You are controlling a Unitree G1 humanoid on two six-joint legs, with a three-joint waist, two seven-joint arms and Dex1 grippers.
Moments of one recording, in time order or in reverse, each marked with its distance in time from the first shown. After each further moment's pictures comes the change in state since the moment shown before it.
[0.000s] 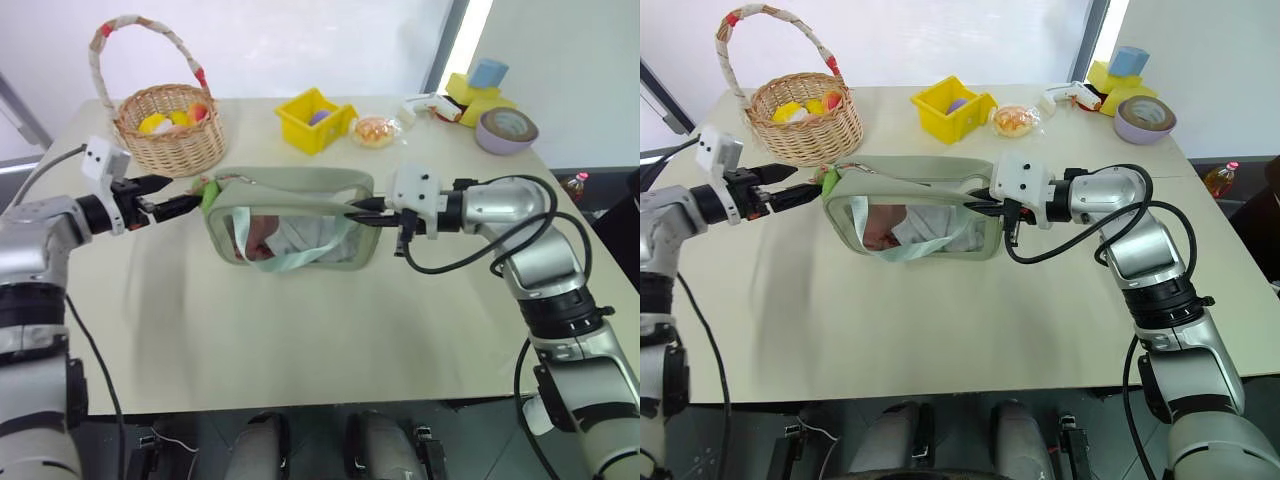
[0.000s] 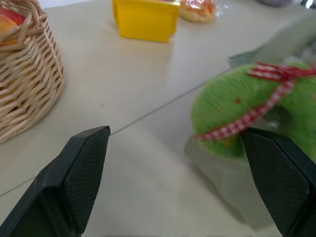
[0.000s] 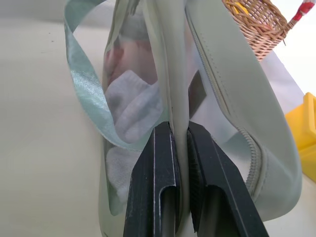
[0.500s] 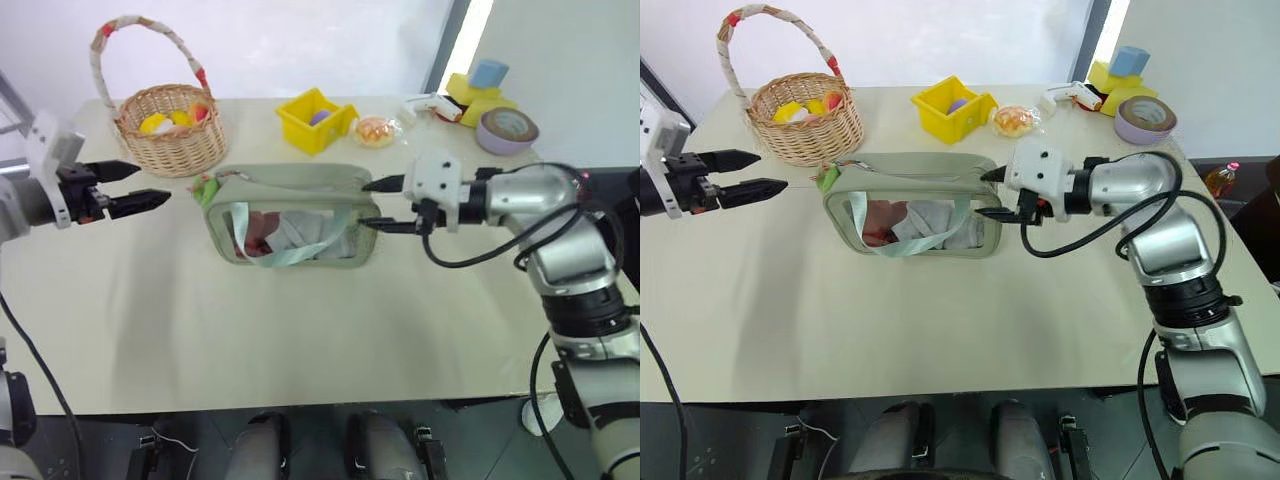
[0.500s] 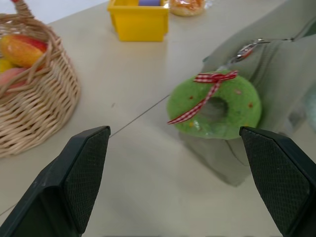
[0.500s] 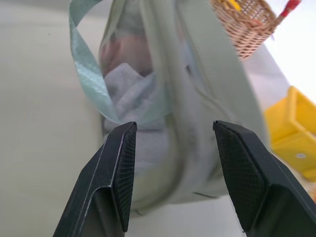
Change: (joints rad) left arm 0.094 0.219 0.046 -0.221 -0.062 0.121 -0.096; right arm -0.002 -0.048 -0.027 -0.042 0.015 0.051 0.014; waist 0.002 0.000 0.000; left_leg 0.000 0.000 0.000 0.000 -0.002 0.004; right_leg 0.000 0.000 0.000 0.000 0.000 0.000
